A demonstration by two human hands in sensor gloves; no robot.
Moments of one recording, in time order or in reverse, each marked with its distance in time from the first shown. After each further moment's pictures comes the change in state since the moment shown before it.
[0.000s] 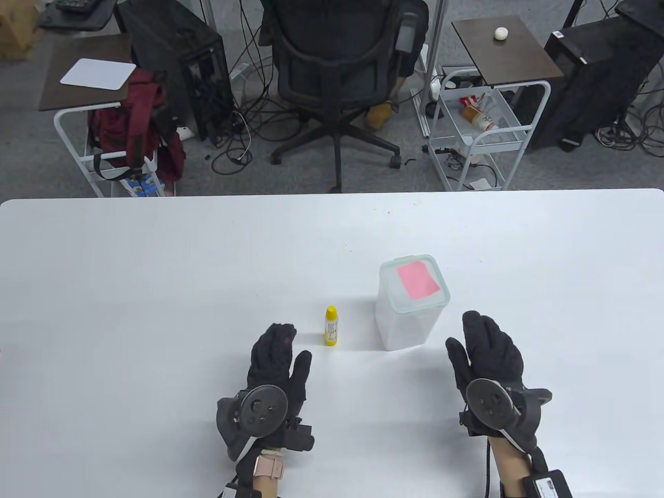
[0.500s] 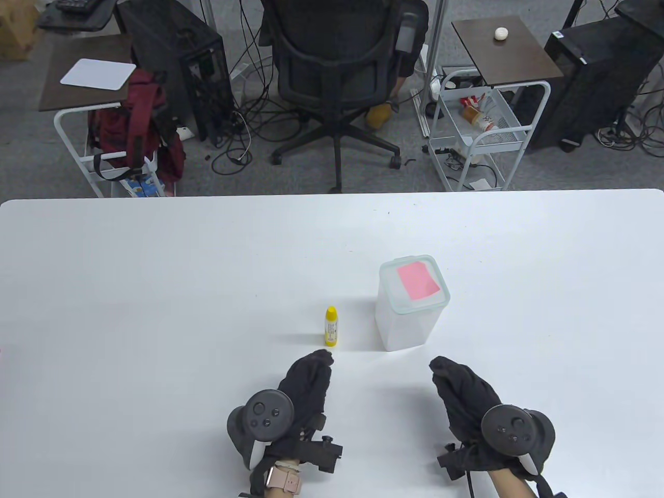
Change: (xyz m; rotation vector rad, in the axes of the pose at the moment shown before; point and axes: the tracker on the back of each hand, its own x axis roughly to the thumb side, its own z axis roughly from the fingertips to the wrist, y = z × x) left_hand 0.010 -0.017 0.015 -0.090 0.130 0.367; right_hand 0.006 -0.007 0.031 0.141 -0.032 -0.520
